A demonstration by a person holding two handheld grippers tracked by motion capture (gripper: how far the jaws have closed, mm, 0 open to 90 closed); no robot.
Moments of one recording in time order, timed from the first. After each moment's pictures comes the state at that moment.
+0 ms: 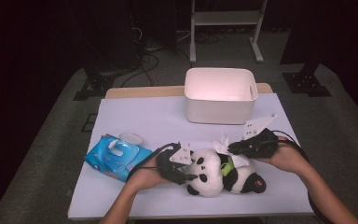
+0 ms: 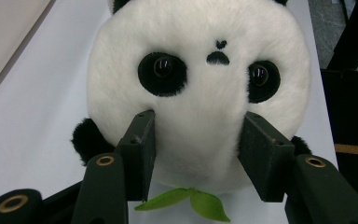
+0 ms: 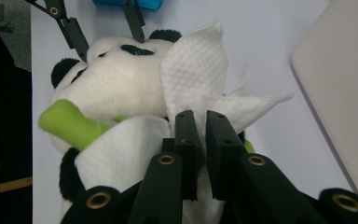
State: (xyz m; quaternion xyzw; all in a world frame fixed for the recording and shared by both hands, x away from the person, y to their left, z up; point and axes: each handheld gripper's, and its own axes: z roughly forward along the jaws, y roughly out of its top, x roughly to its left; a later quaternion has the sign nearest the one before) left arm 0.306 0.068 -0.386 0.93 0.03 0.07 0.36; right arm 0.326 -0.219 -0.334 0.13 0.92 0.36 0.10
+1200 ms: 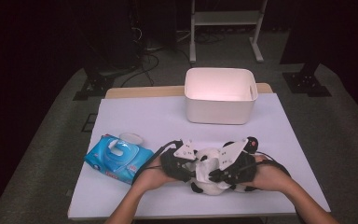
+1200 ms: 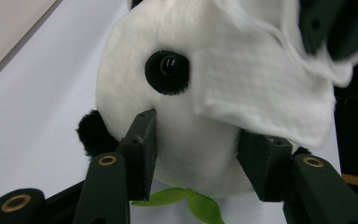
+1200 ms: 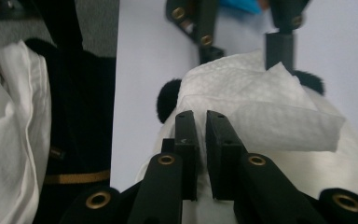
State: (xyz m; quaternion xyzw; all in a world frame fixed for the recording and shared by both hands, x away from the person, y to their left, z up) left arm 0.313 0.060 -0.392 0.92 0.09 0.06 0.37; right arm 0.279 -0.156 -0.355 0.03 0.94 0.33 0.04
